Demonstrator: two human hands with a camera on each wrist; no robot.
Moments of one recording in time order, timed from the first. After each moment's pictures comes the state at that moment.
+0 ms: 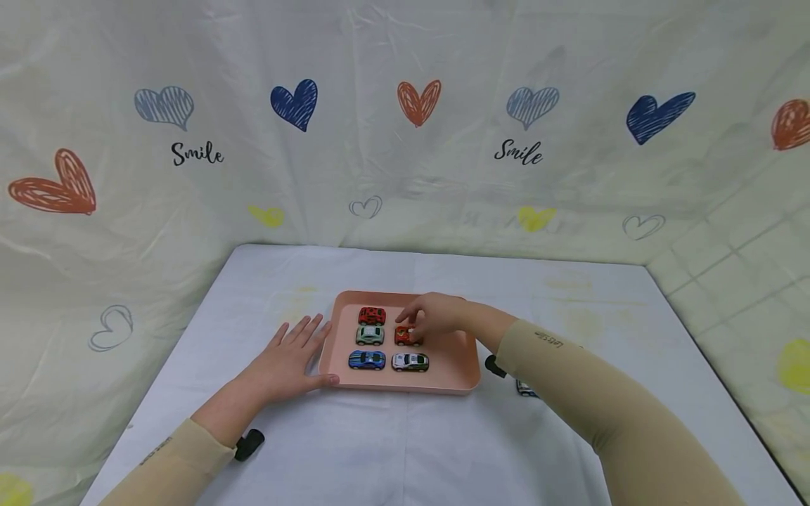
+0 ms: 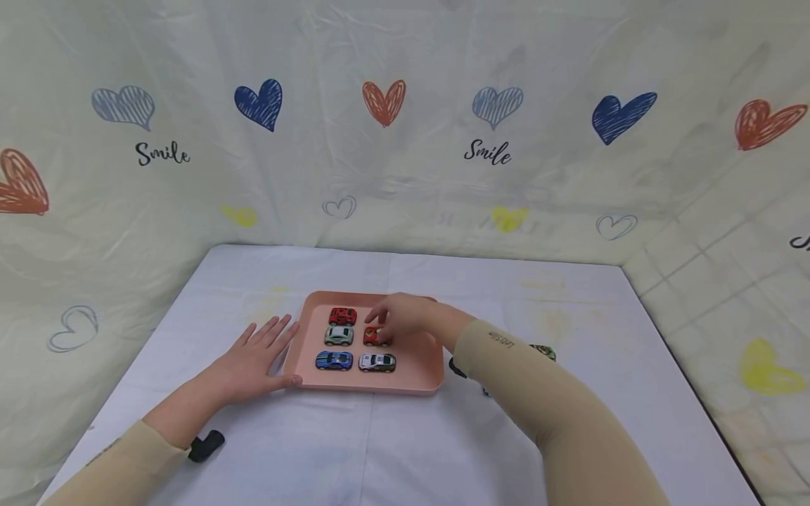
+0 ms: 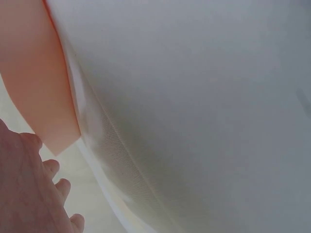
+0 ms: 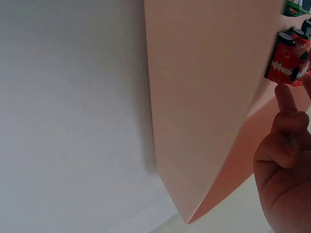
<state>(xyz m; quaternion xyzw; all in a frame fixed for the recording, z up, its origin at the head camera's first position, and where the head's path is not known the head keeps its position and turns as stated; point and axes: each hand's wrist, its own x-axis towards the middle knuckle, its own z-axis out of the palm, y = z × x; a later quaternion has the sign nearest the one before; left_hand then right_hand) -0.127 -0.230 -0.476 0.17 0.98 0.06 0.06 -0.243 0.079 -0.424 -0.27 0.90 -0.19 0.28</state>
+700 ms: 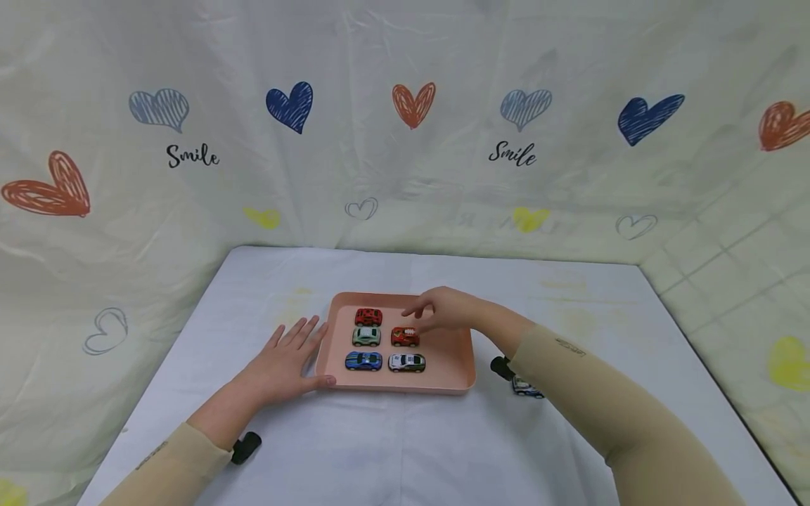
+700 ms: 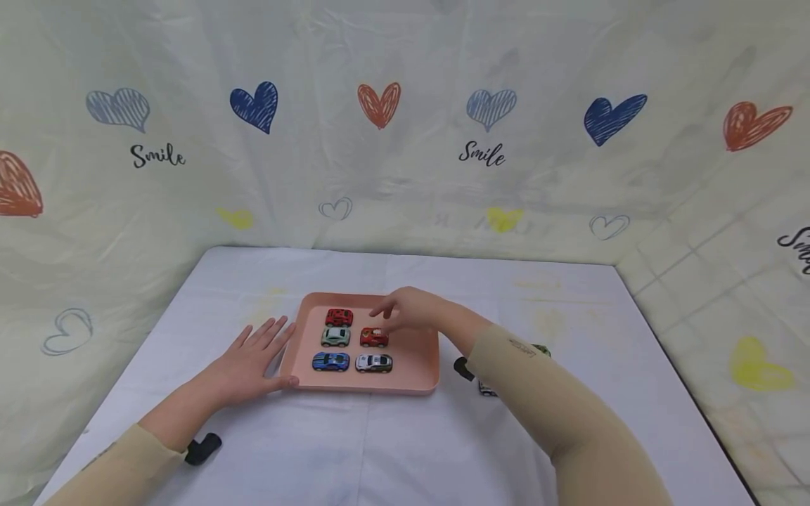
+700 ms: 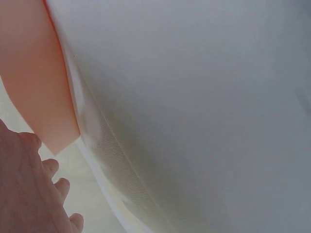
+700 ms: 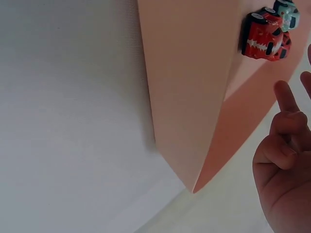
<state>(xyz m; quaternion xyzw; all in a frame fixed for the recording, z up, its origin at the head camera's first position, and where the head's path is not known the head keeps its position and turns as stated) -0.124 -0.226 -0.467 0.17 0.98 0.06 0.06 -0.236 0.103 -0.405 -0.30 0.90 -0.23 0.24</state>
